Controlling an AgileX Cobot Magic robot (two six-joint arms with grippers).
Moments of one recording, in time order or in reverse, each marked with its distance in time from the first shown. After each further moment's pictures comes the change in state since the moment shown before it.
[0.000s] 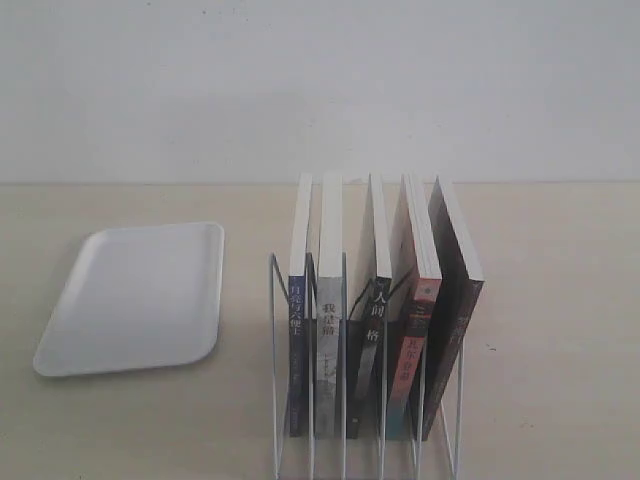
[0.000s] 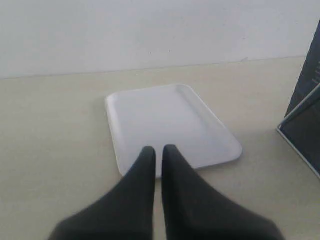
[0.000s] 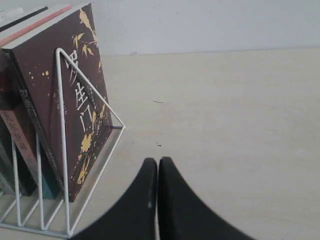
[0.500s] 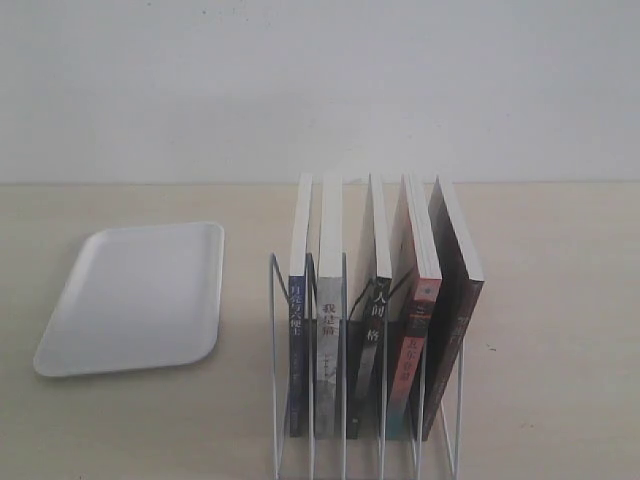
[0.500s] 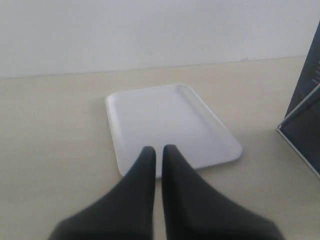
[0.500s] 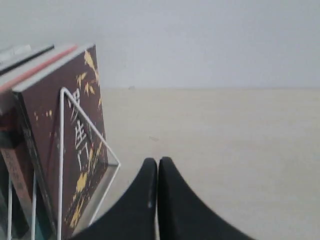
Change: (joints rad) left arm 0.000 0.000 0.000 0.000 0.000 0.000; right arm 0.000 0.000 0.000 -0.006 -0.128 -0.028
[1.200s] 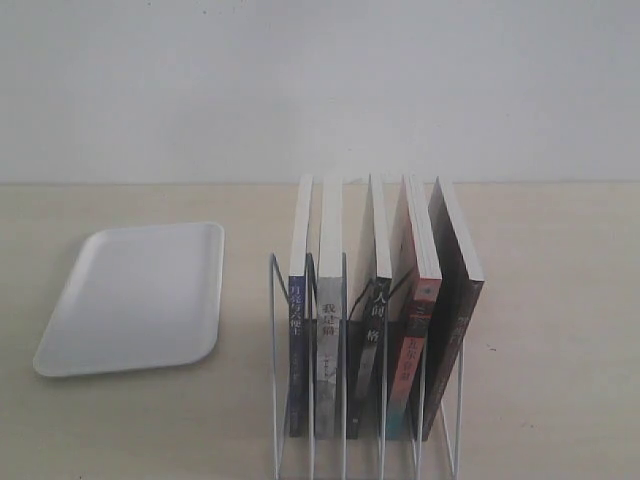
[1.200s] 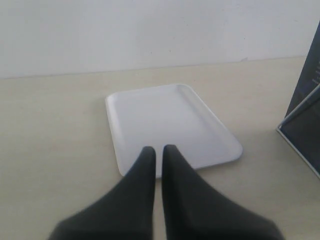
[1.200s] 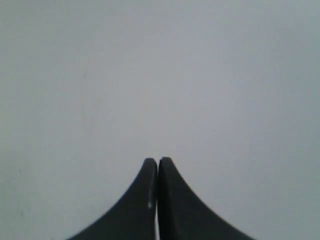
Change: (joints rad) left arm 0.000 0.000 0.000 0.000 0.000 0.000; right arm 0.000 0.193 -0.456 0.003 -0.437 0.101
